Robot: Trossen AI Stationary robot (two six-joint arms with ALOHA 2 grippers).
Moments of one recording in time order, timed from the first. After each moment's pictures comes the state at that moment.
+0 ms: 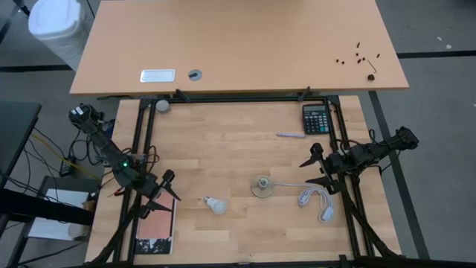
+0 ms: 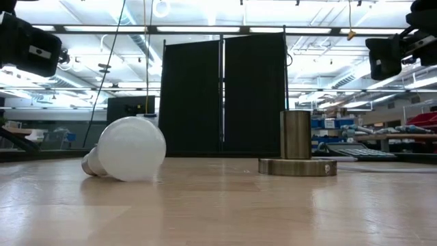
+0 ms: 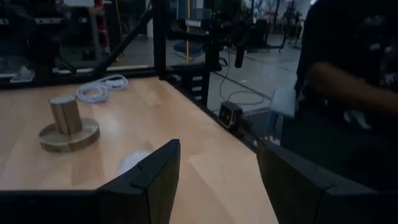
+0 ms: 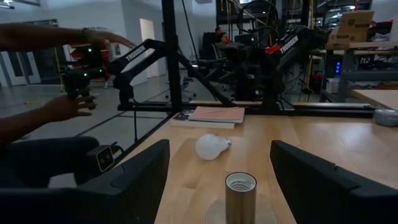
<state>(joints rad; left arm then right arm) -0.85 0.50 0.01 0.43 -0.33 -0.11 0.36 0.00 0.01 0.05 0.11 0.06</state>
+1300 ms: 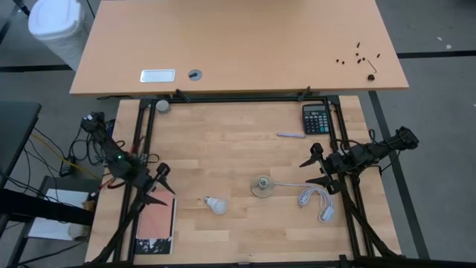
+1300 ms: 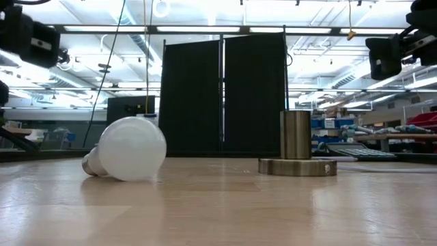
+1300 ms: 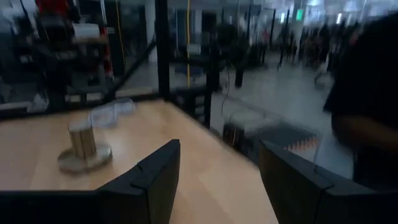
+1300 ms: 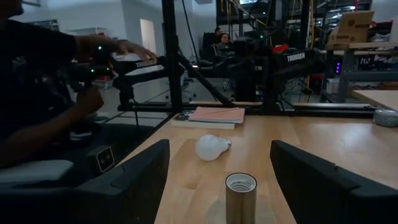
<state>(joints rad) -0.85 0.10 0.01 0.11 -0.33 -0.04 0.36 0.00 0.01 0.05 0.11 0.06</state>
